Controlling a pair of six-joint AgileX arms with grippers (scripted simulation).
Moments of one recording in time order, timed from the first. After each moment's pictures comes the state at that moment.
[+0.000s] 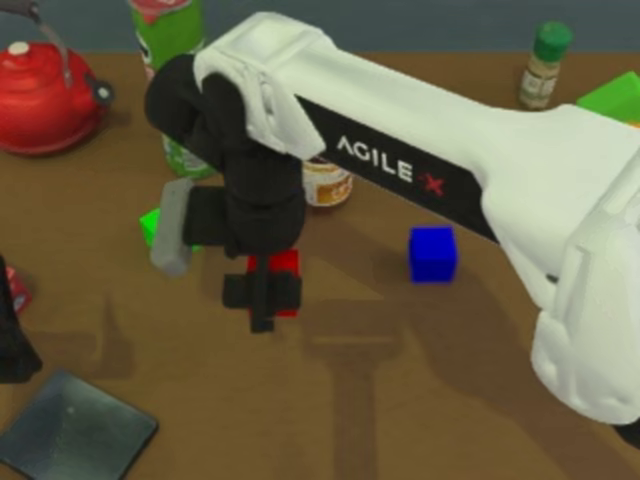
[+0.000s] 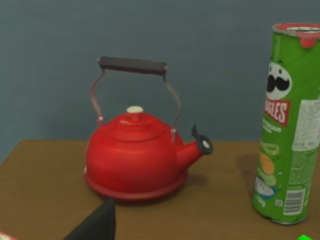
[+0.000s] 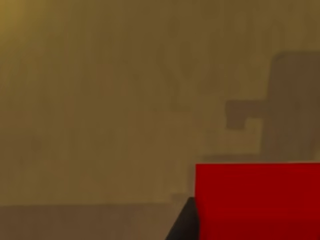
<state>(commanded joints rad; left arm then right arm) 0.00 0.00 0.00 0.00 0.00 0.00 0.85 2.52 2.38 -1.41 -0.02 -0.67</state>
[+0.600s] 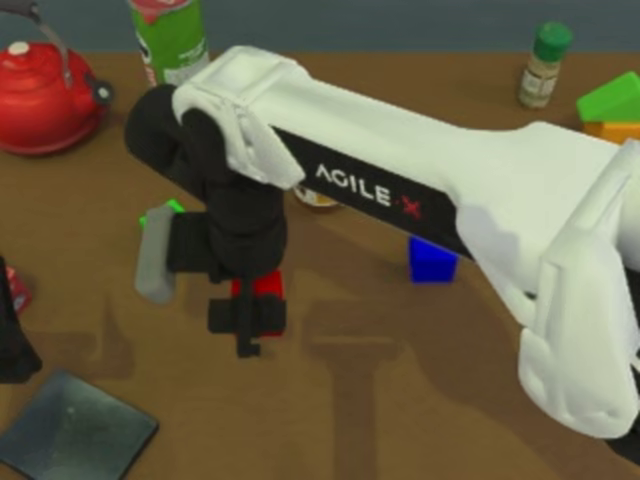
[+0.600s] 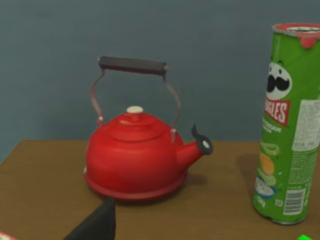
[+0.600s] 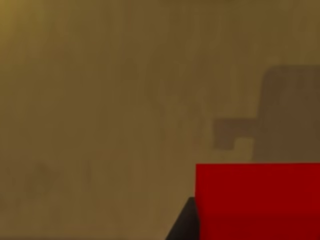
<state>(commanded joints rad) 0.00 0.00 0.00 0.00 0.00 0.00 0.89 2.54 2.34 -1.36 -0.02 -0.68</state>
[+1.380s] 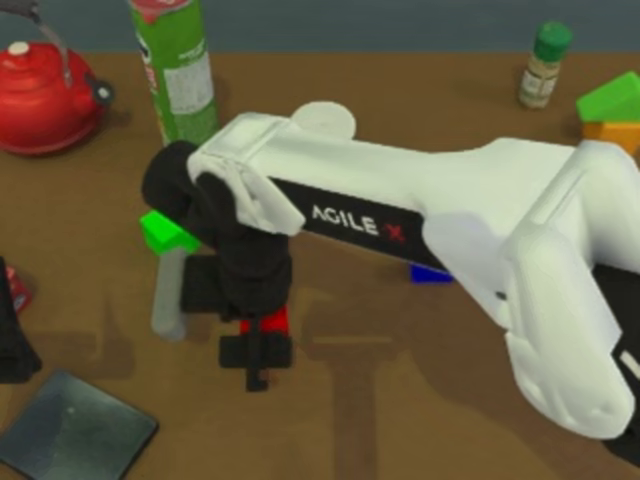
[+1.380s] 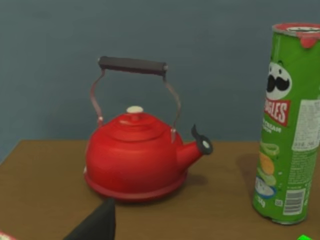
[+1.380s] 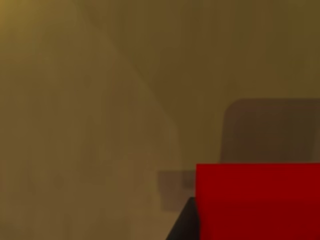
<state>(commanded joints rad) 0.00 0.00 0.00 0.00 0.00 0.00 0.89 2.55 2.14 -1.16 -0.02 -0.68</state>
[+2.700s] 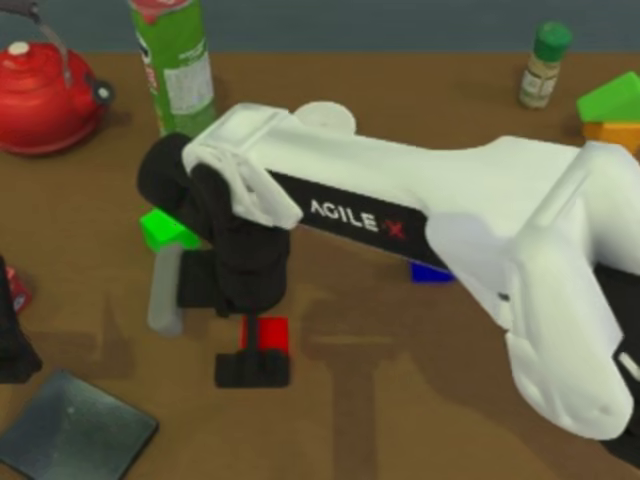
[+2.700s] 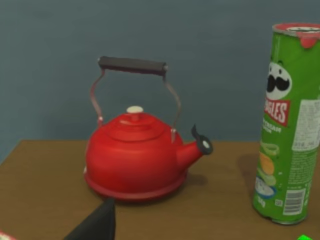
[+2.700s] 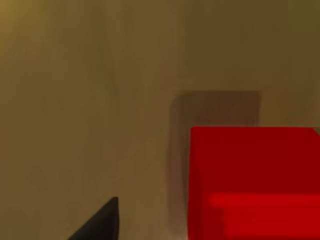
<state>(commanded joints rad) 0.00 0.00 0.00 0.00 0.00 0.00 0.89 2.54 2.19 -1.20 -0.02 -0.68</state>
